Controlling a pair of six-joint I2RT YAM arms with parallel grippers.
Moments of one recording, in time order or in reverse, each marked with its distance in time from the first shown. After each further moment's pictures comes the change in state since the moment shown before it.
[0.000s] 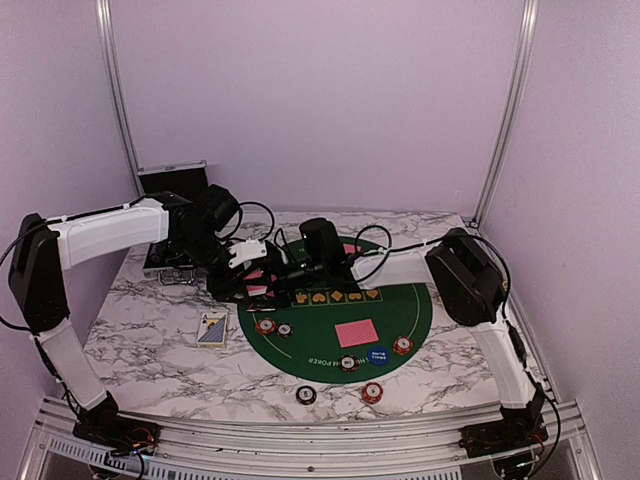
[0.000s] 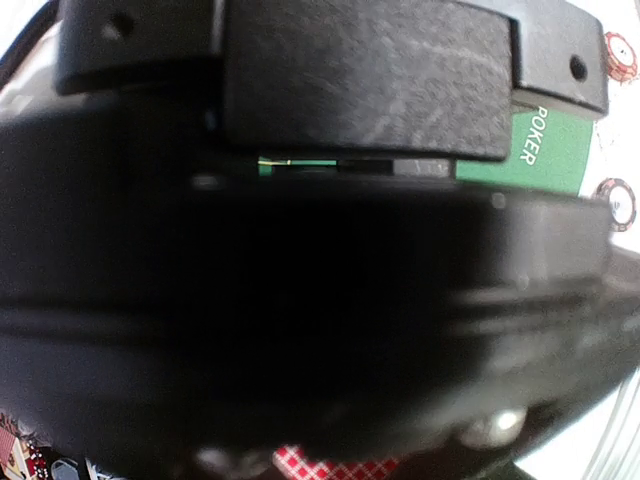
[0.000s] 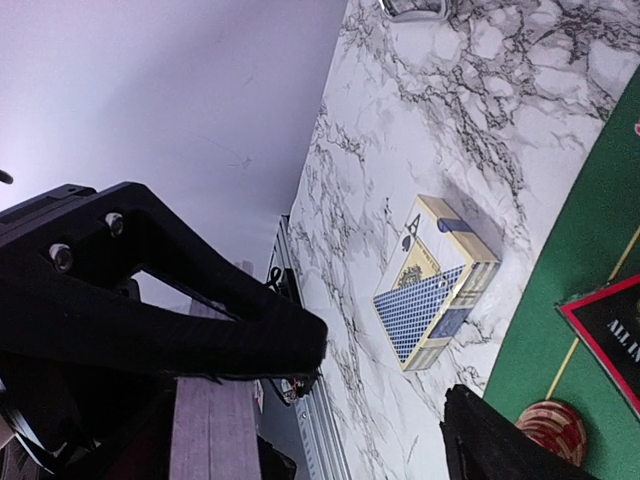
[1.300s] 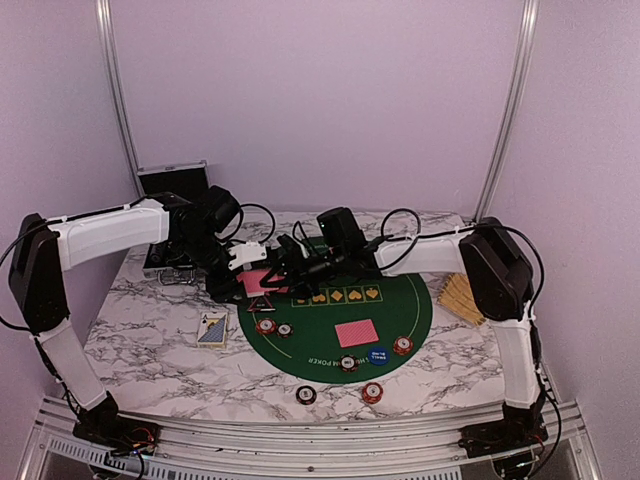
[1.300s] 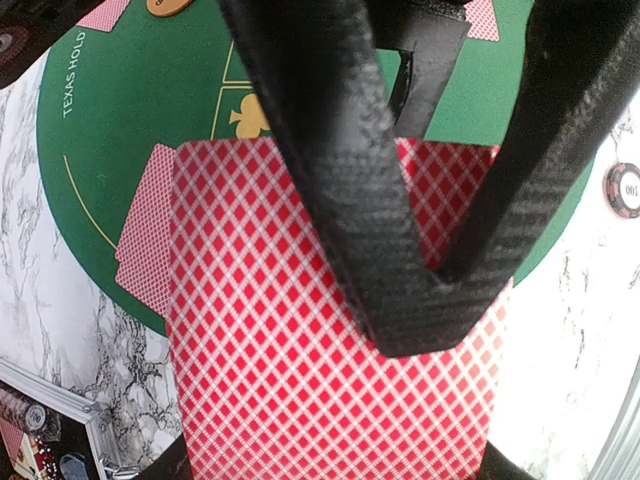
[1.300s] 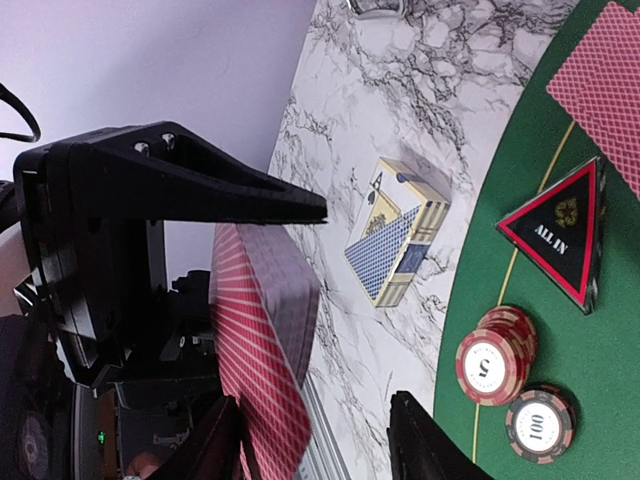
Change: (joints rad) left arm -0.002 0.000 -0.003 -0.007 -0.037 0.018; right arm -0.053 -0.181 -0.127 -0.238 0.022 -0.193
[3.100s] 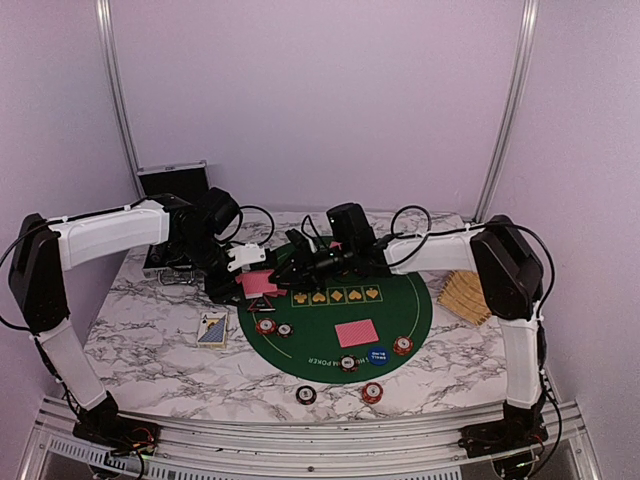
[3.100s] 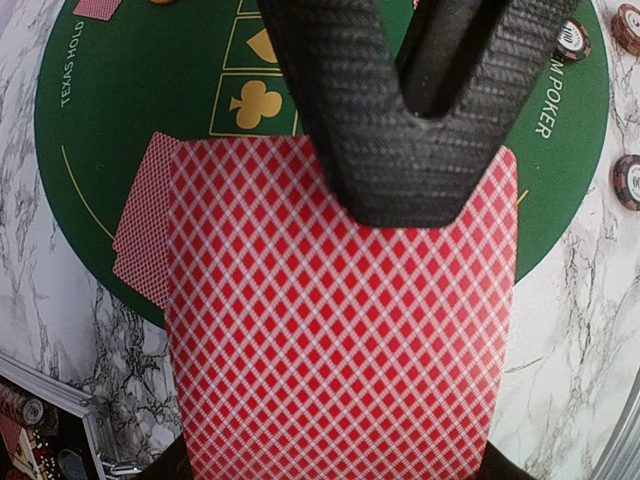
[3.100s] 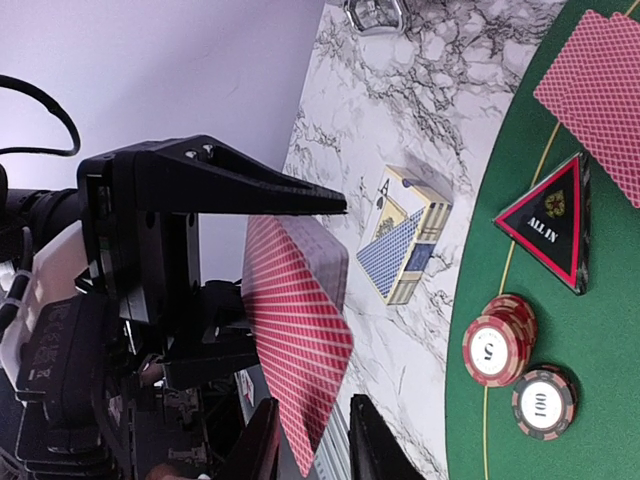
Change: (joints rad) left arm 0.003 0.000 -0.011 0.000 -0.015 0.003; right arm -0.016 -0.062 -0.065 0.045 0.003 0.063
